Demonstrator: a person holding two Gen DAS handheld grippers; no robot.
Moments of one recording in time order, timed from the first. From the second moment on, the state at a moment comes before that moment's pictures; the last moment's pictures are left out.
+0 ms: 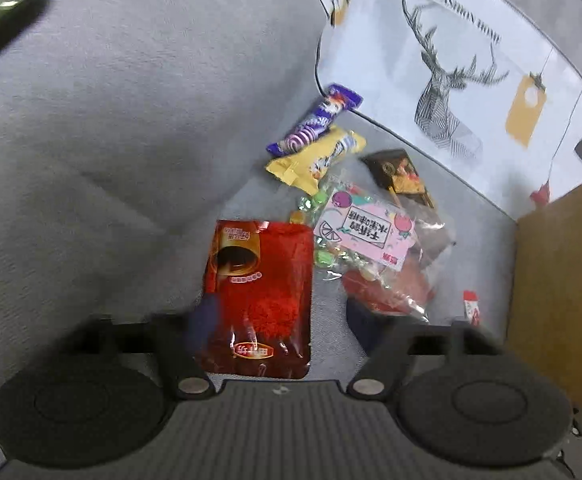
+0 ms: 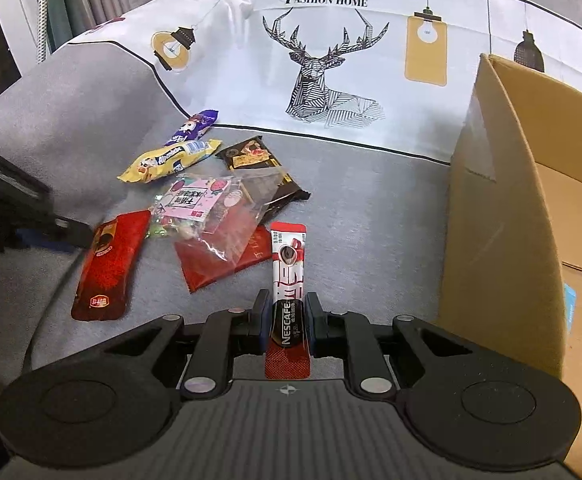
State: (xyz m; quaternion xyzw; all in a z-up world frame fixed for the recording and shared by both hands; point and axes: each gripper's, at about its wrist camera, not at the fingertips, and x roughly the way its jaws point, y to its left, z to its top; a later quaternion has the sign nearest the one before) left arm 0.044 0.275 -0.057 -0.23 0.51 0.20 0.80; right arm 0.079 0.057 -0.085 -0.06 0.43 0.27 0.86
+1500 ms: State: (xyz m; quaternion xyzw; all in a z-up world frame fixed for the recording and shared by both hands) left arm 0.045 0.235 -0.014 -0.25 0.39 0.12 0.88; right arm 0.079 0.038 -0.061 0.00 0.39 0.27 0.88
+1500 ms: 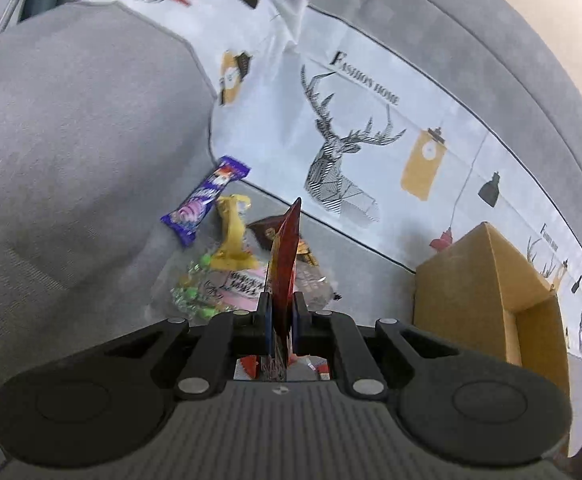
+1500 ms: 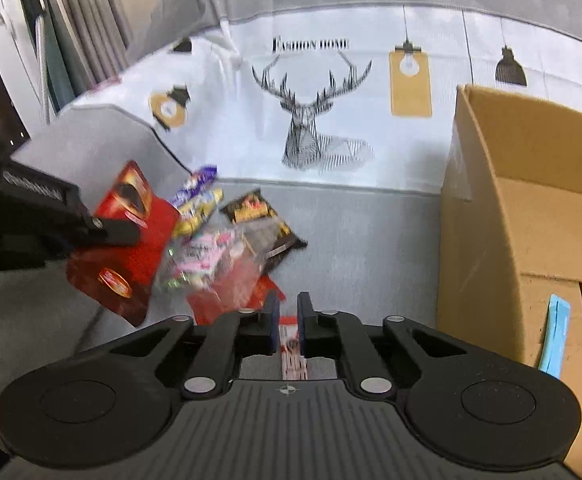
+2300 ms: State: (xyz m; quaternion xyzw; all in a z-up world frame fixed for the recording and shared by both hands) left arm 0.045 0.236 -0.015 -0.24 0.39 0.11 0.88; right arm 0.071 0.079 -0.114 -0.11 0.45 0.27 0.84
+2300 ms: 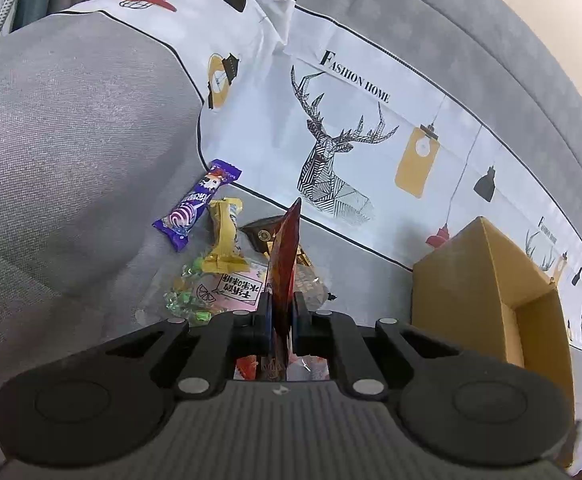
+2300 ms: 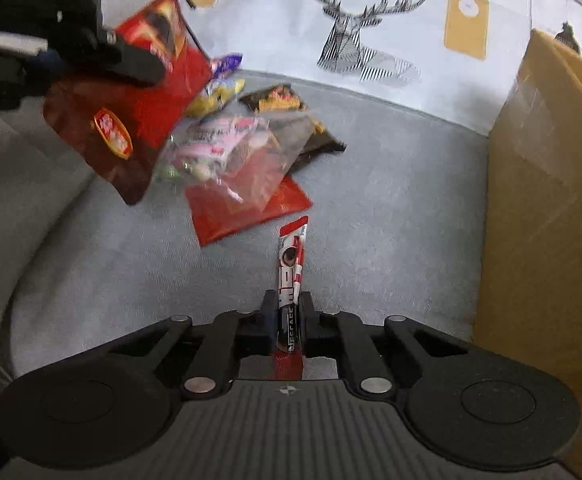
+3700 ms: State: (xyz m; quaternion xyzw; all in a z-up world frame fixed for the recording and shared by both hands) left arm 0.083 0.075 0.030 -0.11 0.25 0.01 0.96; right arm 0.062 -0.086 0.009 0.06 0.19 0.20 0.96
